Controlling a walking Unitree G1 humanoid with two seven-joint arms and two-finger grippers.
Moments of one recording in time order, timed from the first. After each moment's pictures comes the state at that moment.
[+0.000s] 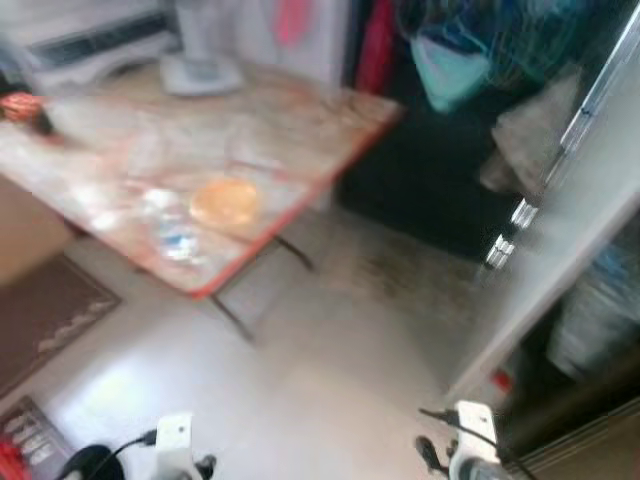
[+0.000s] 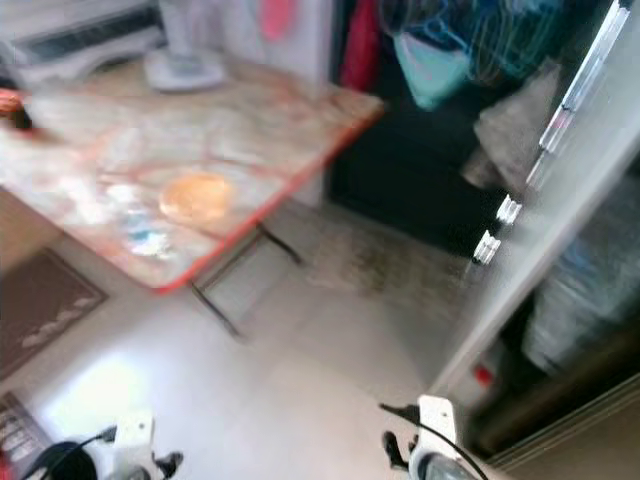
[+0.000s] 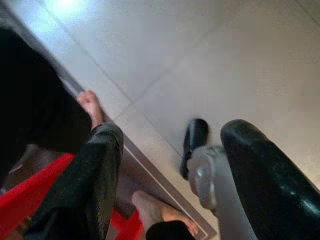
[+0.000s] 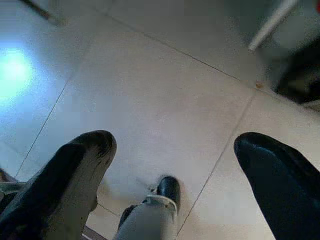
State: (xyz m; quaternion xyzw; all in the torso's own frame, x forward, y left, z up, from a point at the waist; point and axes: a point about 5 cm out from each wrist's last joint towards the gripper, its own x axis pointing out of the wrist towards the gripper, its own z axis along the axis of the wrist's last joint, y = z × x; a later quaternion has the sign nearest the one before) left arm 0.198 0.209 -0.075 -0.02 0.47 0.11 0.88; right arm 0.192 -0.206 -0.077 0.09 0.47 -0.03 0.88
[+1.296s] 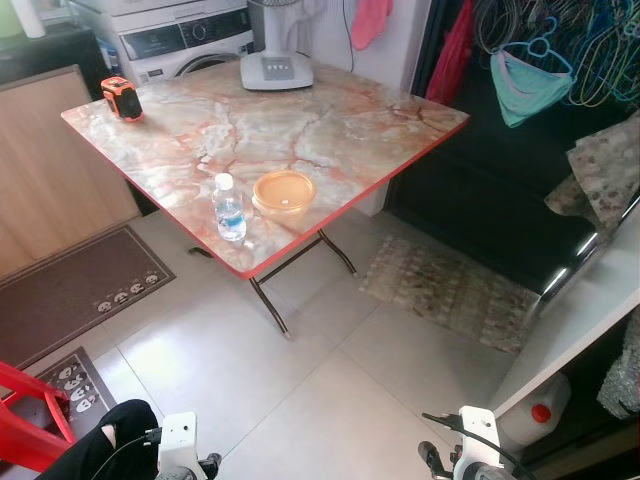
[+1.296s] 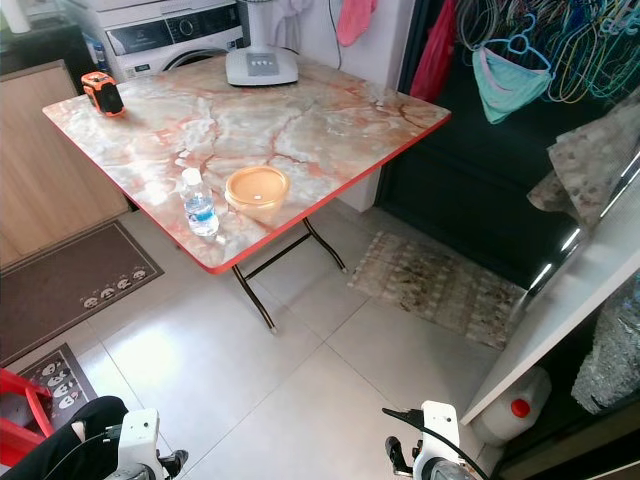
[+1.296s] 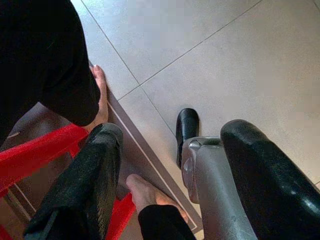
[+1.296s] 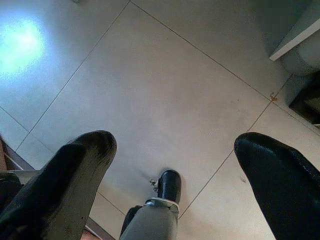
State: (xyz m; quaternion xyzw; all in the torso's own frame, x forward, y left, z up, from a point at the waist) left arm 0.197 0.203 -0.076 -0.02 0.47 0.11 0.88; right arm 0.188 -0.209 -0.079 0.09 0.48 -0.03 0.87
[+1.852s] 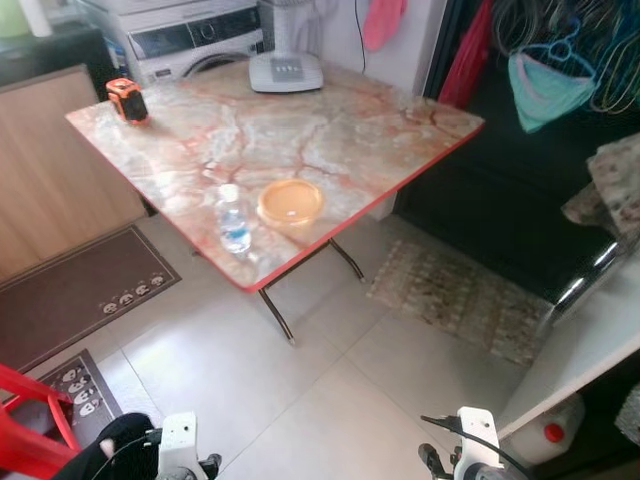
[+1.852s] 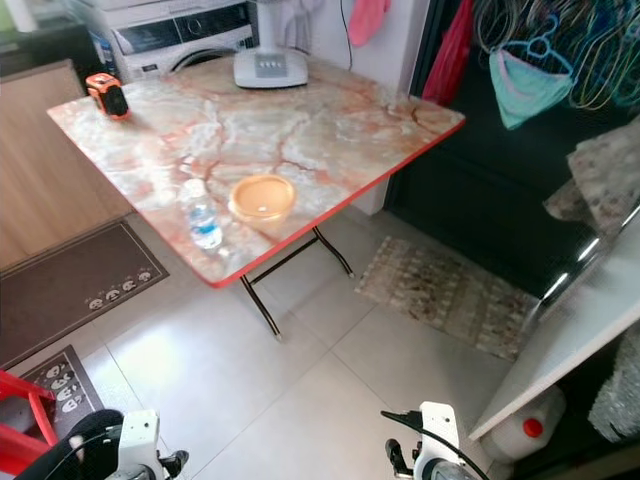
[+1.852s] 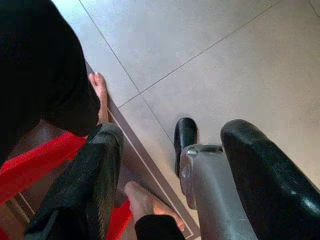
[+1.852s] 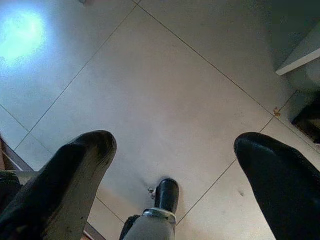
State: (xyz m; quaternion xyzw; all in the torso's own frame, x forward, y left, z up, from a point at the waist) left arm 0.196 0.204 -0.077 -0.02 0.47 0.11 0.88; right arm 0.188 -0.210 -0.079 0.08 0.49 -0.02 0.87
